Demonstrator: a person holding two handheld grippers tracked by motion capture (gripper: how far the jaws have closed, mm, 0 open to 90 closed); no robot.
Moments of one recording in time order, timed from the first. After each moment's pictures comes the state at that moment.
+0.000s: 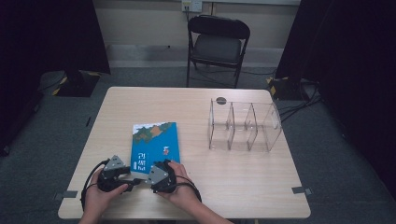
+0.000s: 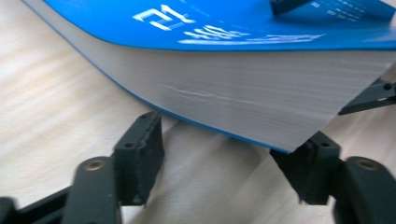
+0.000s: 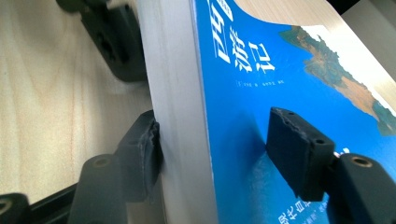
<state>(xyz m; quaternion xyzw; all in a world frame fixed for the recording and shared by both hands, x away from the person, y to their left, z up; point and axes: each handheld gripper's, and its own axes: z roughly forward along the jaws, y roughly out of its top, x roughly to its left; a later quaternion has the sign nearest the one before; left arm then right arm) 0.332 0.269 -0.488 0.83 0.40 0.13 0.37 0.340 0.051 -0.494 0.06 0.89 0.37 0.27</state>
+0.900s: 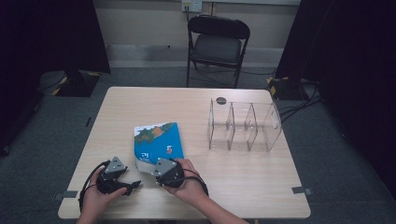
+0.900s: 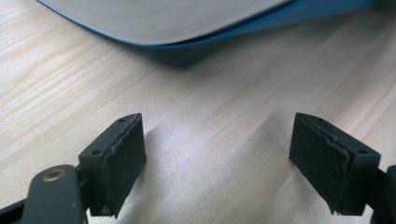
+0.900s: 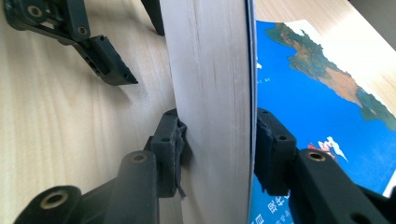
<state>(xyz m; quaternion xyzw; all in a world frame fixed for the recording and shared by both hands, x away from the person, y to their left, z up) 0.331 0.271 -0.495 0.85 0.38 0.14 0.35 0.344 0.029 -0.455 0.09 0.90 0.37 0.21</state>
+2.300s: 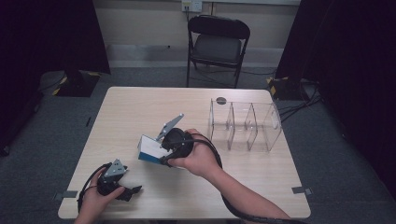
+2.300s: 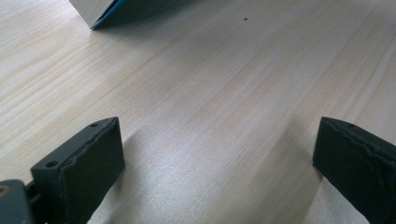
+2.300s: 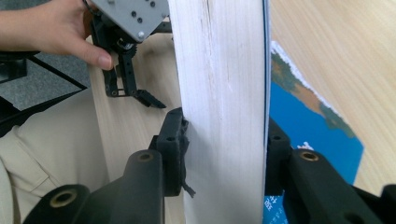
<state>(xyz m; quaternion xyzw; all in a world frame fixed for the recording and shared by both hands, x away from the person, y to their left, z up) 0.330 0.273 -0.503 0.86 0.33 0.14 0.36 0.371 0.010 -0.326 0.17 0.93 0.32 0.04</state>
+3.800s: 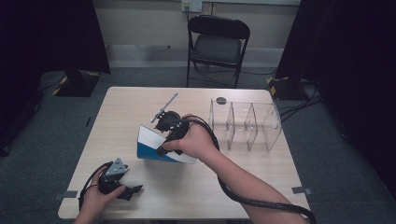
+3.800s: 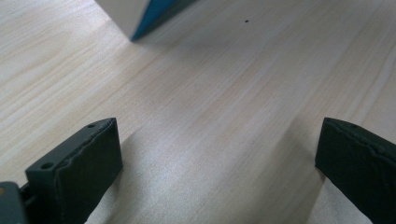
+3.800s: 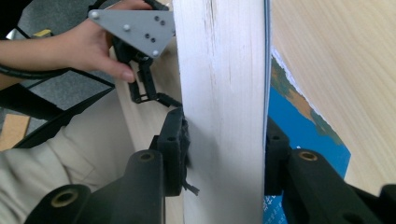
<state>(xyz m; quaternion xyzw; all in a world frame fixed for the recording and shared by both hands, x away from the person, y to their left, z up) 0.333 0.270 -0.503 0.86 0.33 0.13 0.37 0.392 0.020 -0.289 0.21 0.94 0.27 -0.04</state>
